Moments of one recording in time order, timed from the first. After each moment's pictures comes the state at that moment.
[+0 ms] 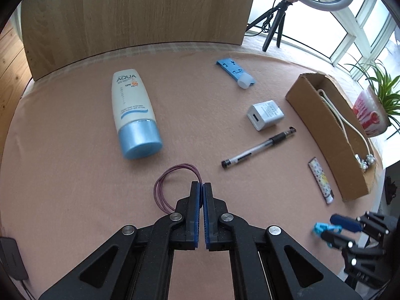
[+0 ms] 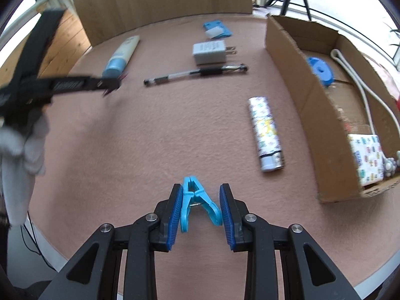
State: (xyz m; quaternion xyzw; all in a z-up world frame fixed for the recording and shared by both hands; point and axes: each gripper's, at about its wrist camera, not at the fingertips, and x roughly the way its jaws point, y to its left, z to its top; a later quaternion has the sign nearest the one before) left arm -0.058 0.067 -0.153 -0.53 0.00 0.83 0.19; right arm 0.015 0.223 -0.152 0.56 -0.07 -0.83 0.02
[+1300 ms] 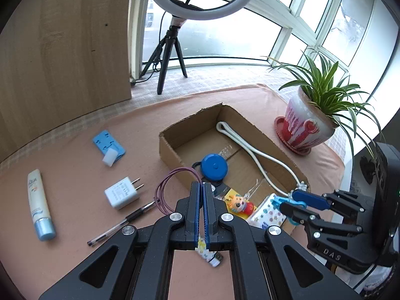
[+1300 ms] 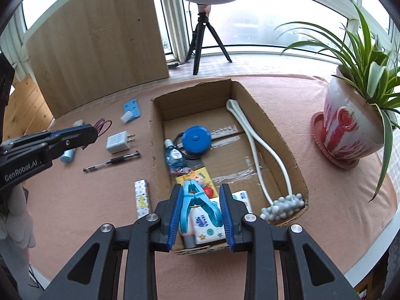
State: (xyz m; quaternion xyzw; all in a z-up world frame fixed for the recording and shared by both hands) left arm -0.053 0.269 -0.054 -0.45 0.04 0.83 0.31; right arm 0.018 0.366 -0.077 0.46 -0.10 -0.87 -0.09
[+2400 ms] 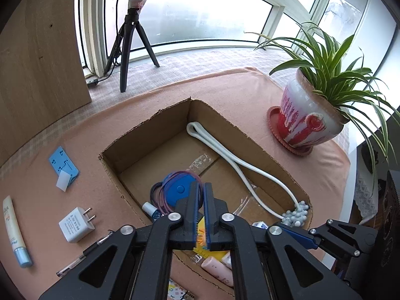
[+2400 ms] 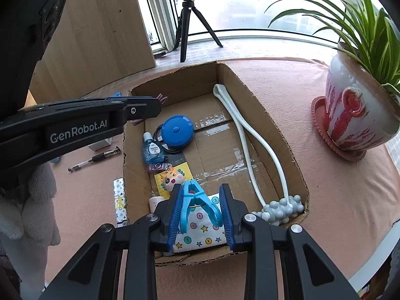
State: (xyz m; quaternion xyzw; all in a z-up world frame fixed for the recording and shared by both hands) left arm -0.081 0.366 -0.088 -0.48 0.06 0.81 0.34; right arm 0.008 0.393 -0.104 0.49 -0.12 -0.86 -0.09
